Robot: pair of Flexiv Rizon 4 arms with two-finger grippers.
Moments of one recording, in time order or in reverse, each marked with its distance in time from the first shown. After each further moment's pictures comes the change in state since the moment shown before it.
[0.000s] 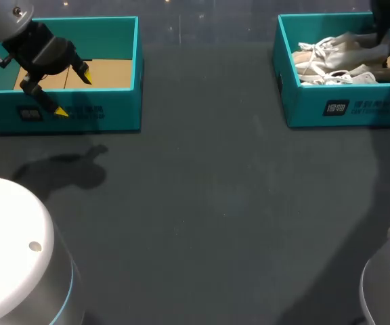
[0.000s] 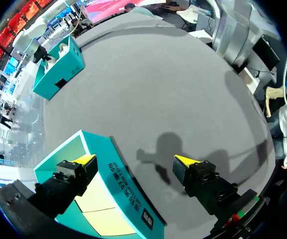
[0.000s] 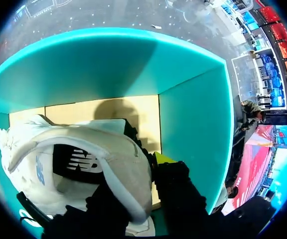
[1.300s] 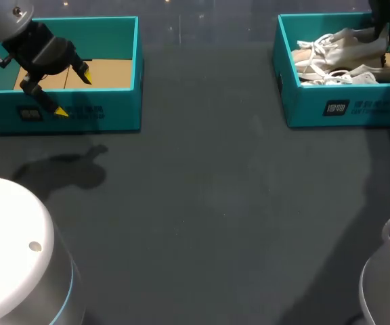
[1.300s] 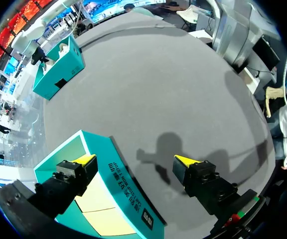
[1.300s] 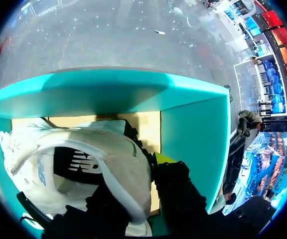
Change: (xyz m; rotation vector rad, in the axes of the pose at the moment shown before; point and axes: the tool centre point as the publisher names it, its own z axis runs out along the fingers) left arm 0.000 0.000 0.000 0.000 0.000 0.000; right arm 0.003 0.025 -0.005 -0.041 0.006 -0.039
